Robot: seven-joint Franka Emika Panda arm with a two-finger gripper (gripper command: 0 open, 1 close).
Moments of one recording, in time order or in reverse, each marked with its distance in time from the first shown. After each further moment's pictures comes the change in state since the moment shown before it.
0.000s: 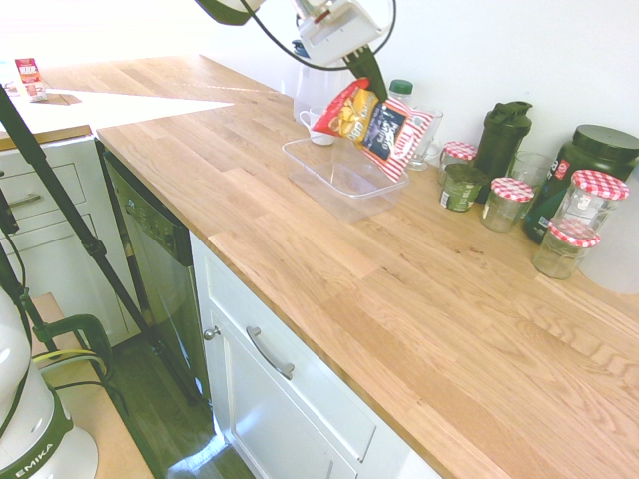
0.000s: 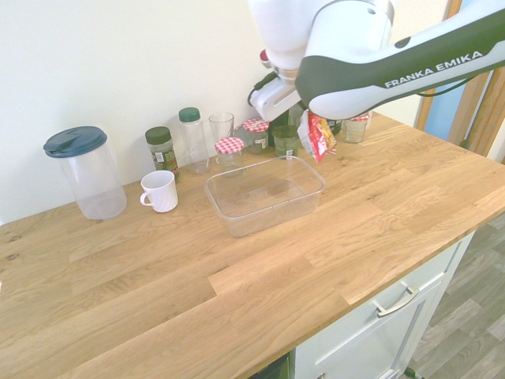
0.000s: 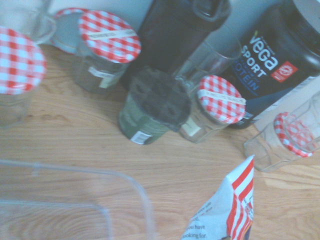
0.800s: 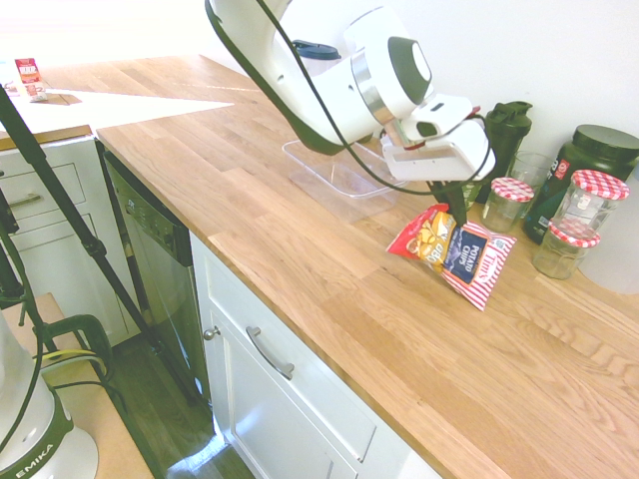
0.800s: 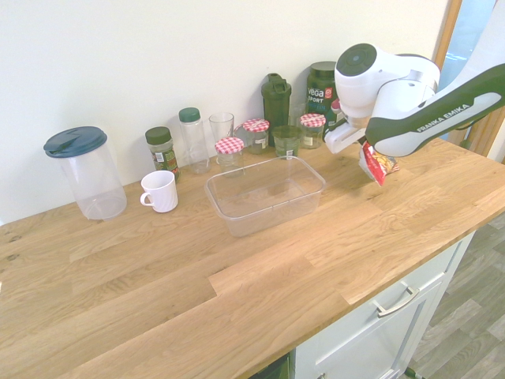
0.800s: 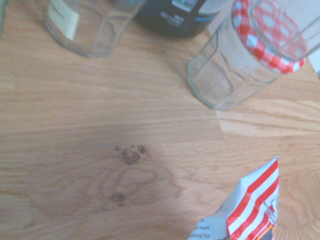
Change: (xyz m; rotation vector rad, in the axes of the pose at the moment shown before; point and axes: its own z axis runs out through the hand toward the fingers) arm 0.050 0.113 0.216 -0.103 -0.048 0.047
